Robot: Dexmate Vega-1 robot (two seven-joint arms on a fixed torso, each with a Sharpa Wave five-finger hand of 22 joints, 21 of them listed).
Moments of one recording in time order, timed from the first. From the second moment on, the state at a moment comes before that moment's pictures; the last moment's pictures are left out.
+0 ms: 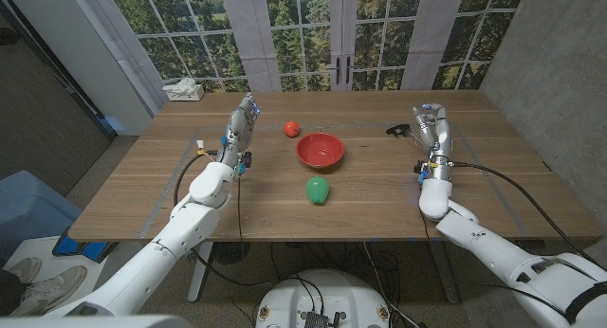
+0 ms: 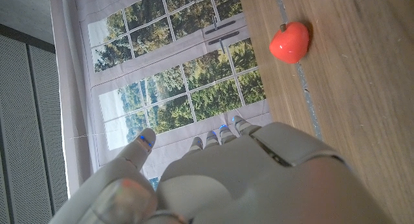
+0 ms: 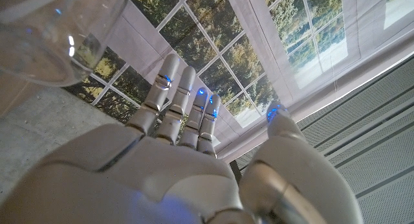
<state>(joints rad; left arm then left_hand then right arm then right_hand) 1.00 0.53 0.34 -1.61 -0.57 -0.33 0.14 0.04 0.08 0.66 0.11 0.24 -0.17 -0.02 0.18 0.17 -0.17 -0.01 0.19 0.17 -0.17 -0.03 0.18 0.17 -0.15 -0.03 0.20 0.17 -0.77 -0.47 -0.51 -0.97 -0.13 0.72 -0.91 0.46 -0.01 0.43 -0.08 0.18 0.10 0.01 1.02 0.51 0.25 -0.06 0.68 0.58 0.43 -0.05 0.60 0.73 0.35 0.10 1.09 0.16</state>
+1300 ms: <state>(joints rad) 1.02 0.58 0.31 -1.57 -0.64 -0.36 0.03 0.04 0.08 0.66 0.11 0.24 -0.17 -0.02 0.18 0.17 -0.17 -0.01 0.19 0.17 -0.17 -0.03 0.18 0.17 -0.15 -0.03 0.20 0.17 -1.05 -0.67 -0.30 -1.59 0.70 0.39 -0.04 0.15 0.04 0.39 -0.03 0.18 0.05 0.02 0.53 0.17 0.08 0.00 0.37 0.24 0.07 -0.04 0.27 0.39 0.01 -0.03 0.70 0.16</state>
